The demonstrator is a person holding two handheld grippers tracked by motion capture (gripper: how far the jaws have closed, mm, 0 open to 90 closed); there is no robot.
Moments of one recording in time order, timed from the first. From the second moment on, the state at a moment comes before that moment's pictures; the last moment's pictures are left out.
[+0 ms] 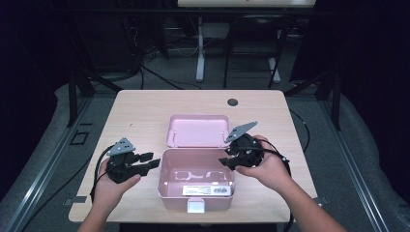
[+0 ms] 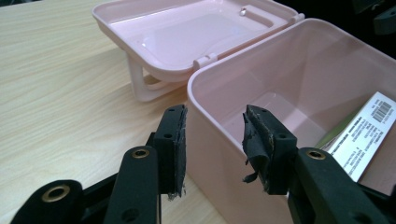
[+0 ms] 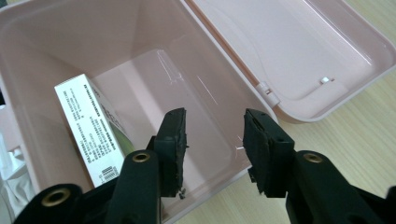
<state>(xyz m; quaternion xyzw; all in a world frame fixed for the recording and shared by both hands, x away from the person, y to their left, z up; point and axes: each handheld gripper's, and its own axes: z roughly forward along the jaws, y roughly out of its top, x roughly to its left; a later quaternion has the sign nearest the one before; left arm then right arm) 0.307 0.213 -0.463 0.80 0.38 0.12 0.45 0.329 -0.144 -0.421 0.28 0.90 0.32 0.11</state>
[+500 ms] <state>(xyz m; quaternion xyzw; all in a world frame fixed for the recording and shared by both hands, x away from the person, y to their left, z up) 0.306 0.210 -0.464 0.80 0.37 0.12 0.46 0.348 -0.164 -0.430 0.33 0.86 0.35 0.15</state>
